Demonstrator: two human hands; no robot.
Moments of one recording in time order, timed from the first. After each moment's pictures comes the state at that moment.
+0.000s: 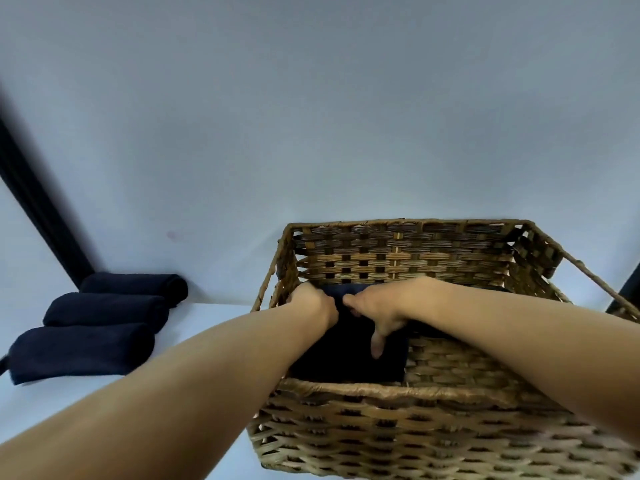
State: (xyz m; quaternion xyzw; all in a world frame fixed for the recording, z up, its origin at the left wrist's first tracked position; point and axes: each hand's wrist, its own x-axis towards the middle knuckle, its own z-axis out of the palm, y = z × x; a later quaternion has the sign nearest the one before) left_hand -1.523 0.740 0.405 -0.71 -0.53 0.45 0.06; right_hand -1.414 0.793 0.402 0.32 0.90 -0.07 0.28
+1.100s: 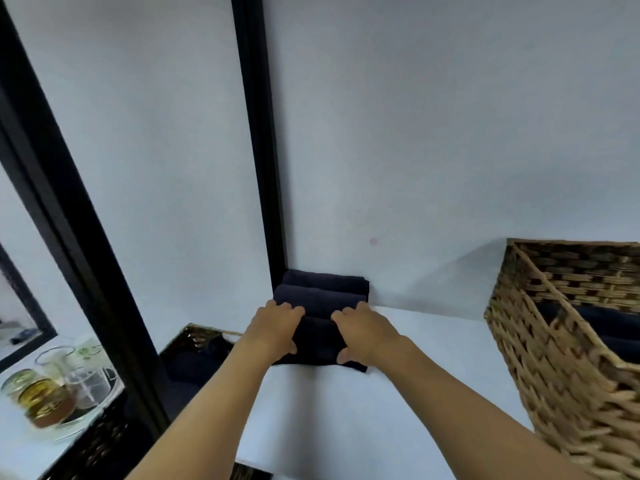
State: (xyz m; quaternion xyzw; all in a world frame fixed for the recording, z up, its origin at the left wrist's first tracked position) left_hand -1.931 0.566 0.354 -0.64 -0.77 0.05 0.03; right_hand -1.764 0.631 0.354 0.36 0.93 -0.01 0.03
